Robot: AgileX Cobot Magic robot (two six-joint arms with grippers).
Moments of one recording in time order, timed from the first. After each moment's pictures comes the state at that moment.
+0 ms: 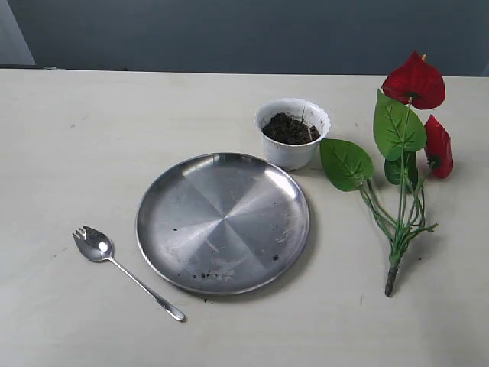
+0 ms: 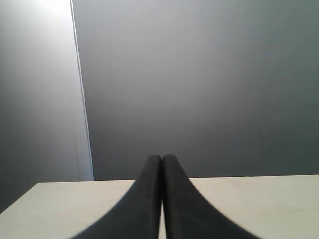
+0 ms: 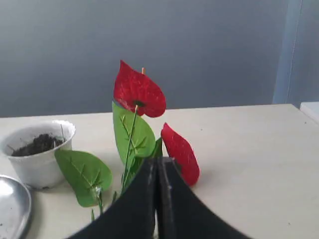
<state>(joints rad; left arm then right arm) 0.13 0.00 0.00 0.68 -0.14 -0.67 0.14 0.00 0.00 -0.05 0.18 0.11</state>
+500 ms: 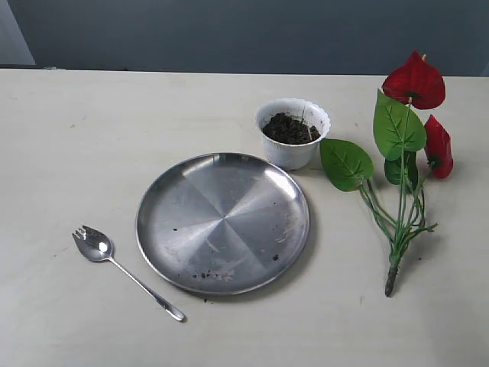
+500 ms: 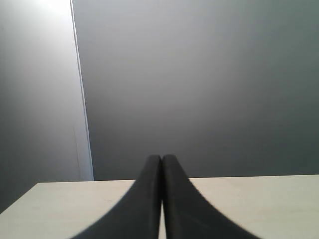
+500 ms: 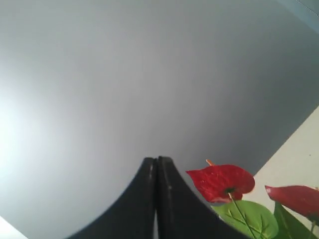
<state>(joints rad) 0.13 0.00 0.00 0.68 -0.14 -0.67 0.14 0.00 0.00 0.72 -0.17 0.20</state>
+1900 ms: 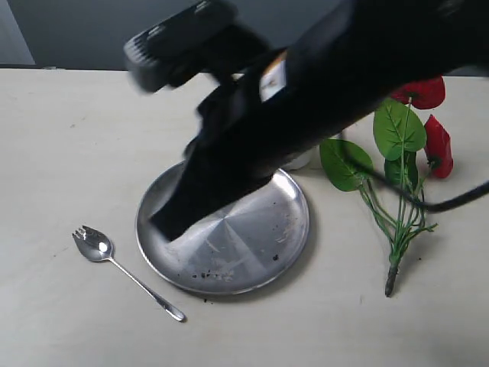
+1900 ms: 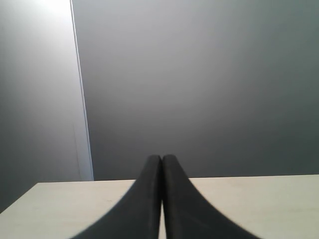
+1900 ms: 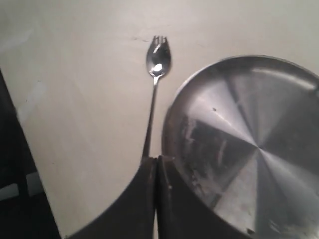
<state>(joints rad) 0.13 0.00 0.00 0.68 -0.14 -0.67 1.05 1.50 -1.21 0.29 0.77 -0.29</state>
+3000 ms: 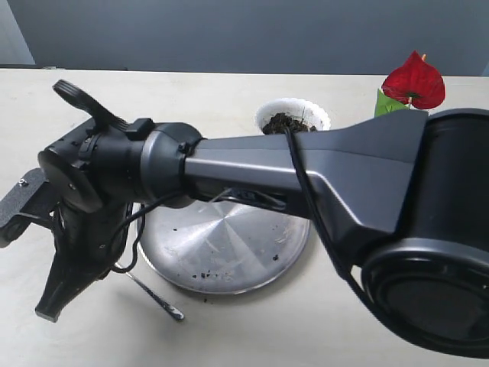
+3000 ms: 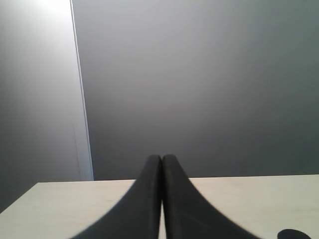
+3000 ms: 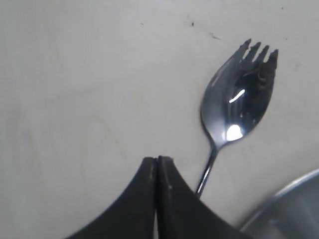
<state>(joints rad) 0.13 0.00 0.00 0.68 -0.14 -0.67 1.24 2.29 -1.83 0.11 0.87 -0.25</state>
